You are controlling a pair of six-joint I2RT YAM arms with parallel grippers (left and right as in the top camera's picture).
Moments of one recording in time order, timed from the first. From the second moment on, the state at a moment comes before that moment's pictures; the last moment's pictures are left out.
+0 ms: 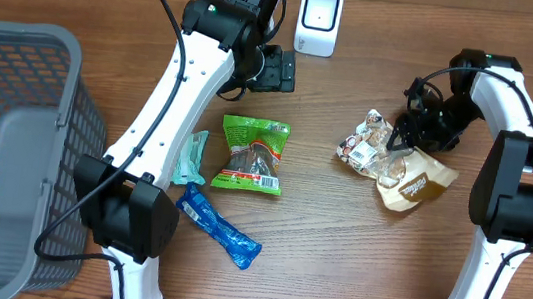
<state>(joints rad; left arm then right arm) -0.35 2.01 2.04 -1.28 0.08 -0.43 -0.06 2.30 1.79 -1.30 -0.40 -0.34</state>
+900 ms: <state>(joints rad) -0.35 2.01 2.04 -1.28 0.08 -0.43 0.08 2.30 1.86 -1.11 -0.43 0.05</state>
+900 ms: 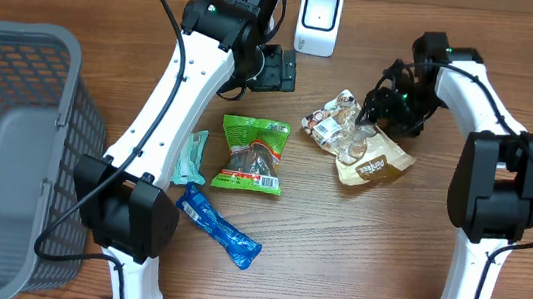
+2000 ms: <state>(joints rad) -0.35 2.01 2.04 -1.26 0.03 -0.43 0.13 2.28 1.77 -1.10 -0.41 0.01</state>
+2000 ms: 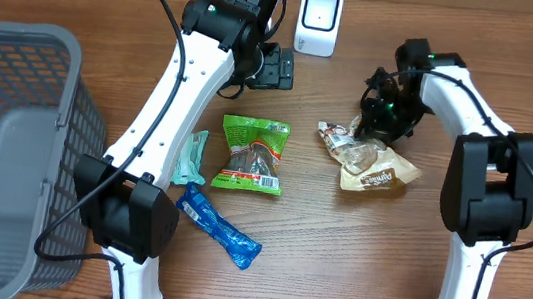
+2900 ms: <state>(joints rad) -0.23 1.97 2.21 -1.39 0.02 -0.28 0.25 1.87 1.93 -0.77 -0.09 0.10</state>
